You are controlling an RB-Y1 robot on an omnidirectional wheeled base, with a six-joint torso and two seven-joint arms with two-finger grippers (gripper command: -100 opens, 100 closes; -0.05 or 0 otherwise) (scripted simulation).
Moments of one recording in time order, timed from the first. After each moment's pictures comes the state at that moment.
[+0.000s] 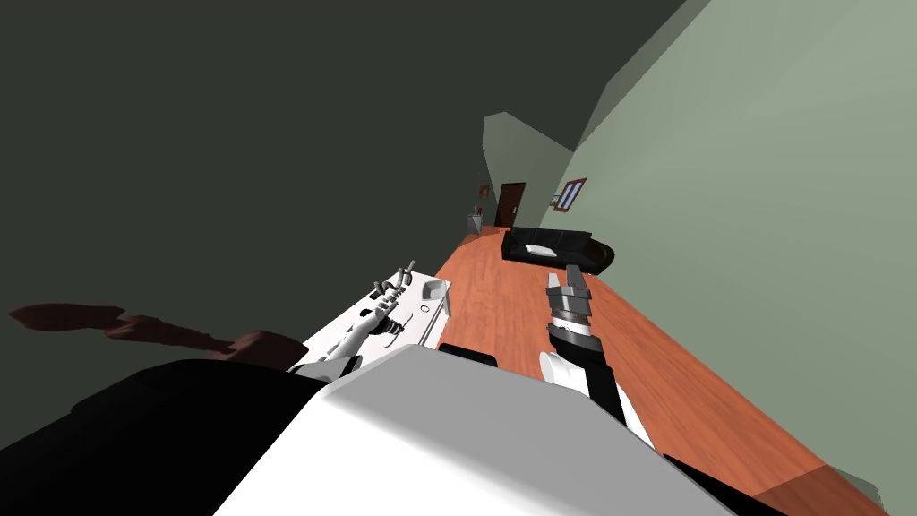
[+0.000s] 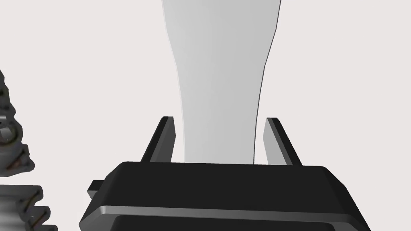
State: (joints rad) left arm -0.01 0.52 0.38 -0.81 0.79 0.95 0.58; right arm 0.49 -0.04 0.03 -2.29 0.03 -0.38 0.12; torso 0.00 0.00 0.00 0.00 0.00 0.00
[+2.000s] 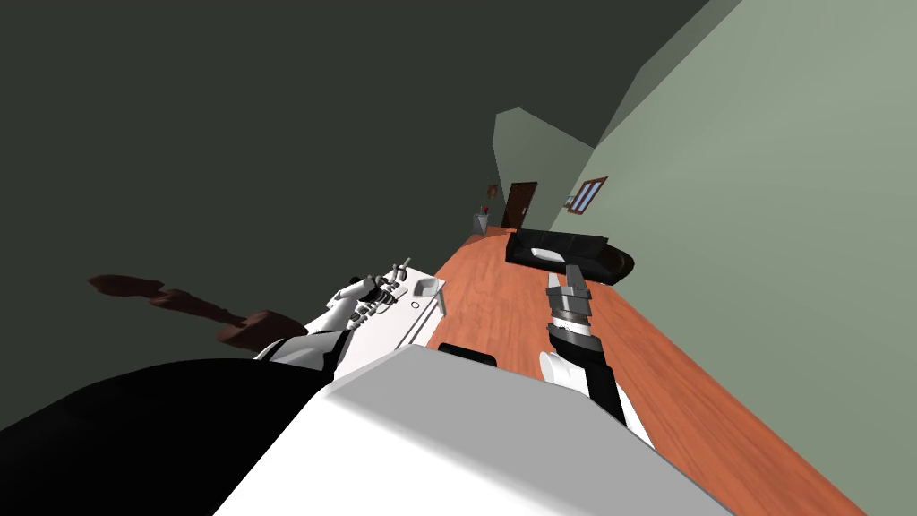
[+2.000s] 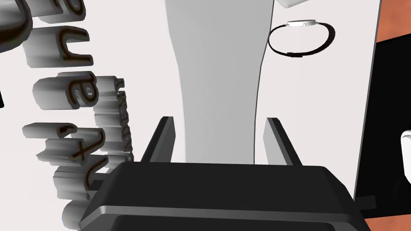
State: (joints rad) left arm -0.16 0.74 0.43 -0.97 0.82 1.17 0.57; right arm 0.49 -0.04 0.03 -2.29 0.03 -0.38 0.12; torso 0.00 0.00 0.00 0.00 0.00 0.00
